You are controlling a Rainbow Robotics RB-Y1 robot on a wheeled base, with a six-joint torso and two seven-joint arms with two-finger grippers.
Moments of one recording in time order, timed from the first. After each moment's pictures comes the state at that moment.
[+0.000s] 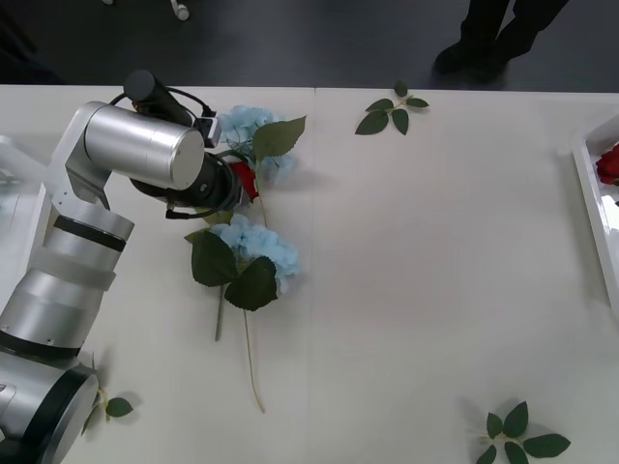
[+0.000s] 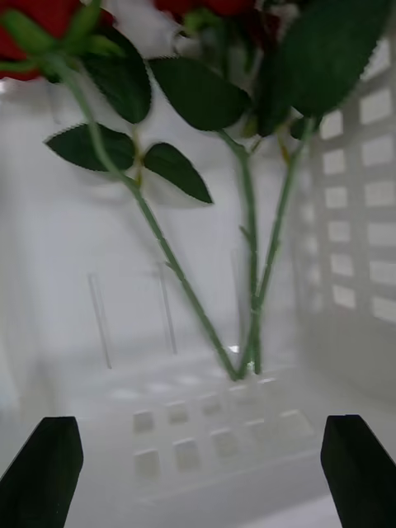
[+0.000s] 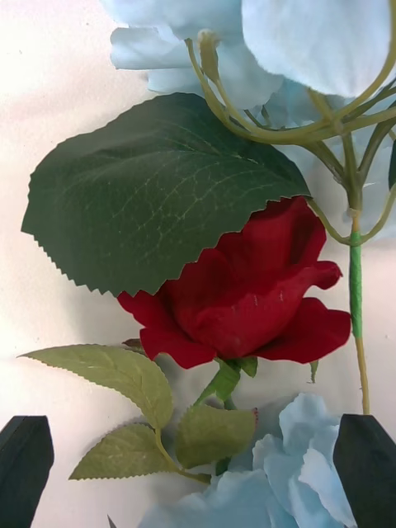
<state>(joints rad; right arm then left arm) -0.08 -1.11 -0.25 -1.41 -0.95 1.21 1.62 -0.63 0.28 -0.16 -1.45 0.31 1.42 -1.35</state>
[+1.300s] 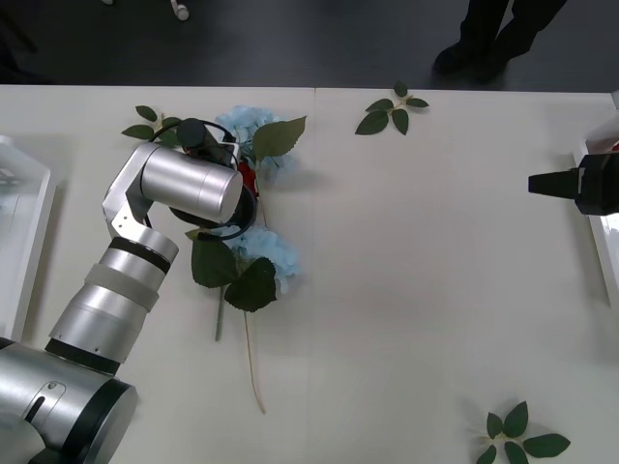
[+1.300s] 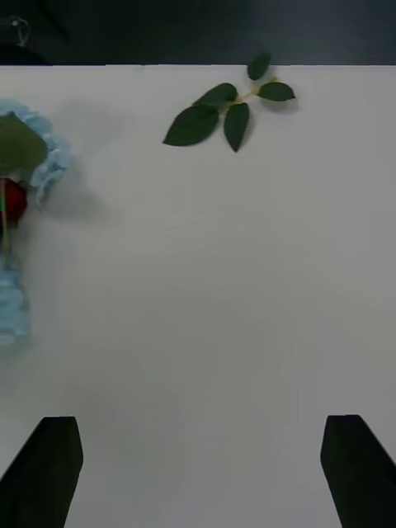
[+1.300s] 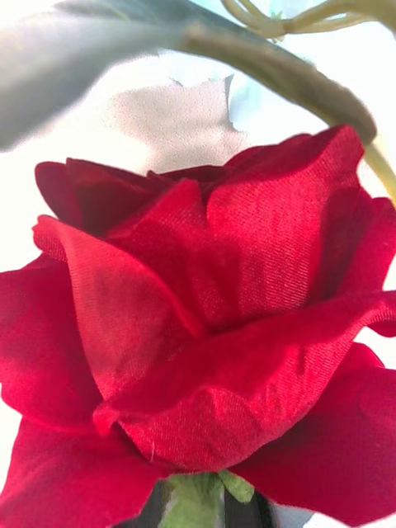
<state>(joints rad) -0.04 -1.22 -0.02 -1.95 -1.54 0.83 1.62 -0.63 0.15 -0.17 -1.23 0.11 1.20 -1.35</state>
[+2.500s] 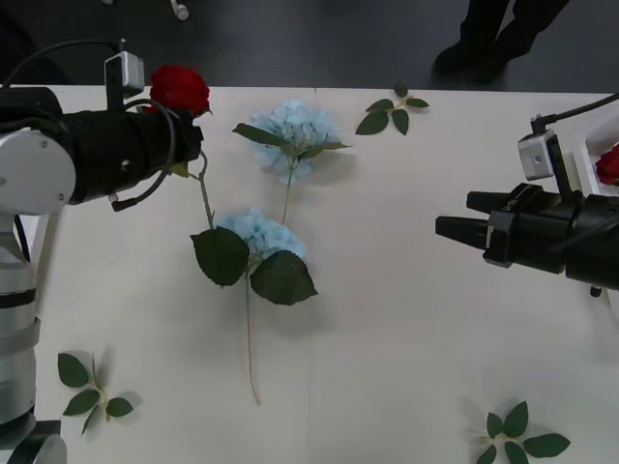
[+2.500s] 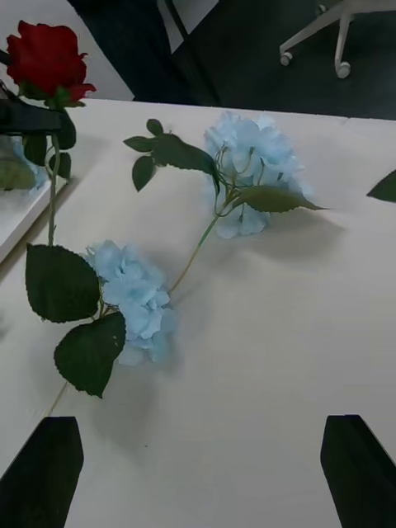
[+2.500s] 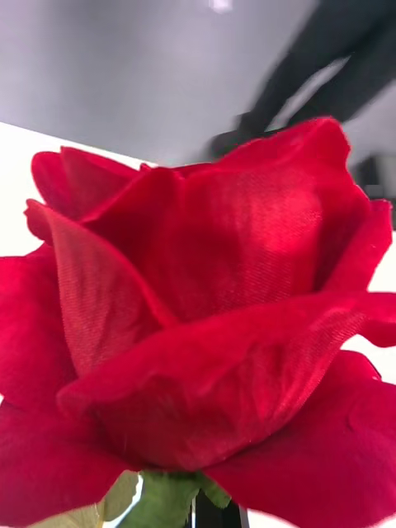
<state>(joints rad) -0.04 -1.18 0.29 -2.07 -1.80 0.45 2.07 -0.36 0.27 0.17 -1.93 0.77 1.20 -1.44</state>
